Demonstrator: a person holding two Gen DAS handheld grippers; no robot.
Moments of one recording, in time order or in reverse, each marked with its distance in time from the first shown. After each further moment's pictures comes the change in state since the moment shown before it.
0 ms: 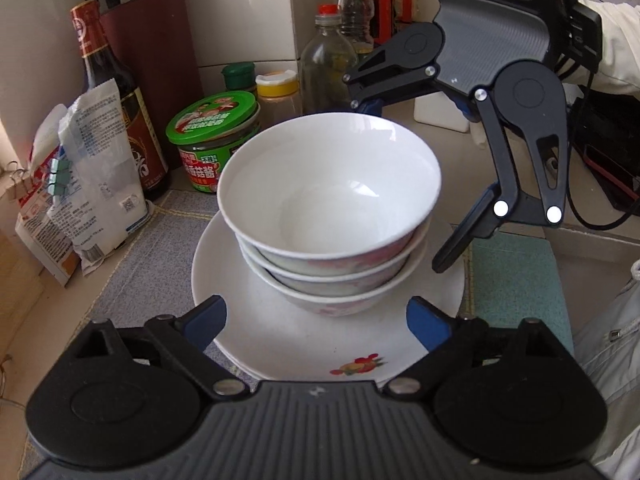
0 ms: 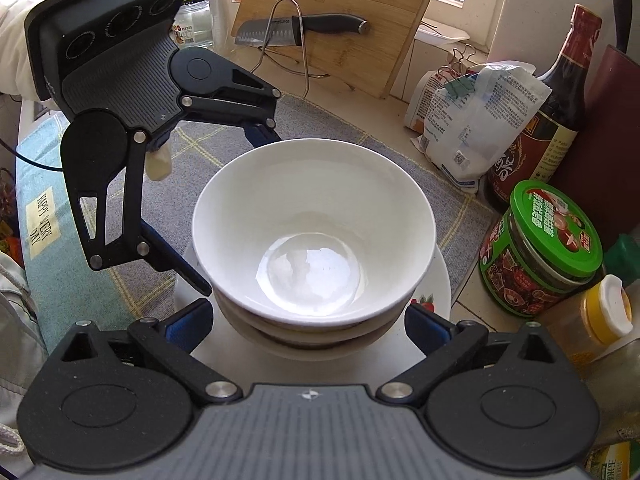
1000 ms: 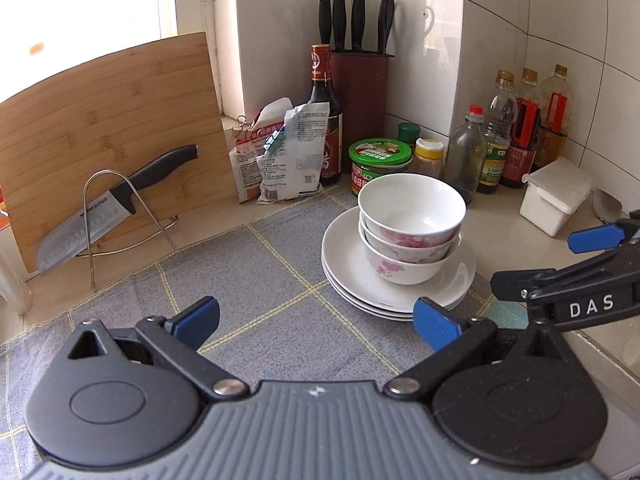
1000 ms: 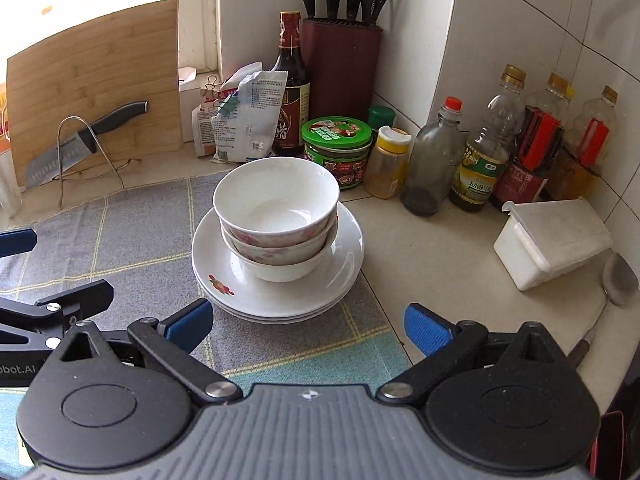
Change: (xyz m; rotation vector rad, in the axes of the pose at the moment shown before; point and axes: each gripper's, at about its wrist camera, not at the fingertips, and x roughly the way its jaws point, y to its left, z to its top) left arm -0.142 -0.053 -0.035 -0.482 -0.088 0.428; right arm -0.070 0.169 0.012 0.825 -0.083 -0.706
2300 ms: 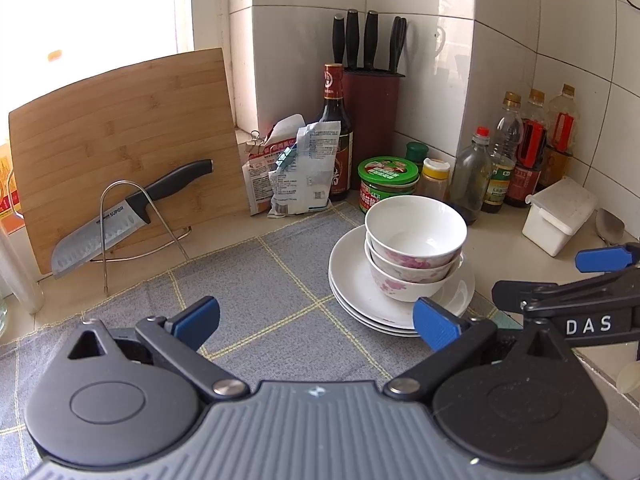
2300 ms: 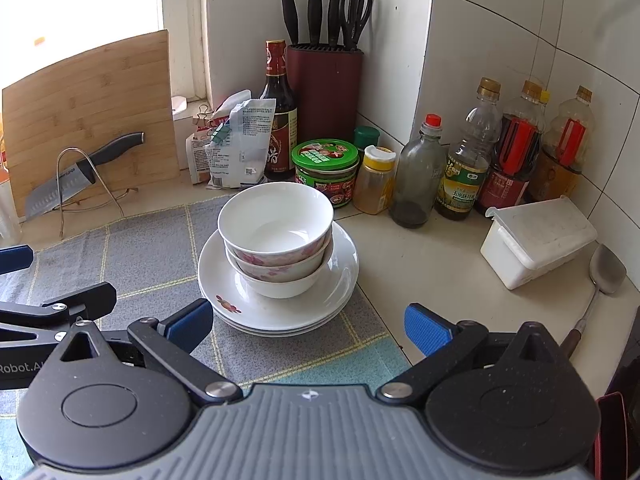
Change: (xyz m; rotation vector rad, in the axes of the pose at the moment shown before) left arm -0.018 0.003 0.008 -0.030 -0.029 0.016; right arm -0.020 0.002 0.001 0.050 -0.052 -0.013
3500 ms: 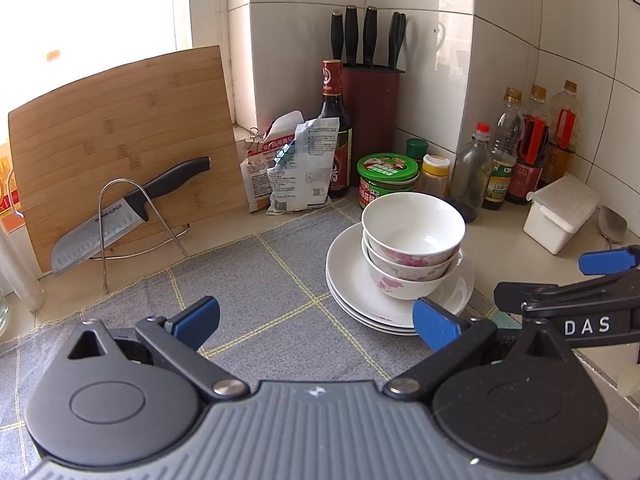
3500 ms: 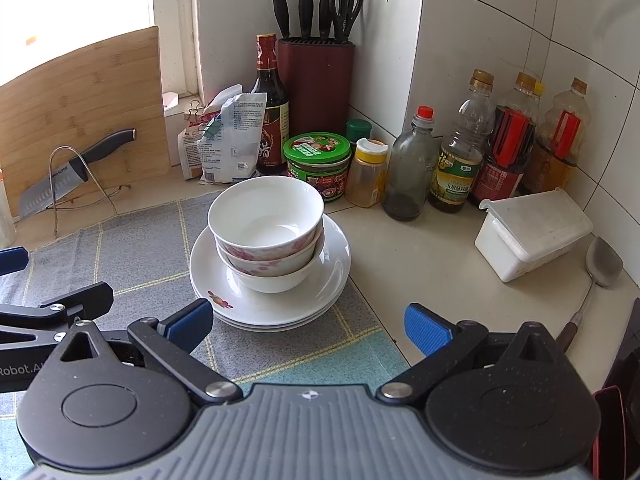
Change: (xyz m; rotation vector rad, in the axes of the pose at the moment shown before) left arm 0.003 -0.004 0.002 0.004 0.012 0.005; right arm 0.002 -0.005 -0.001 0.015 0.022 -0.016
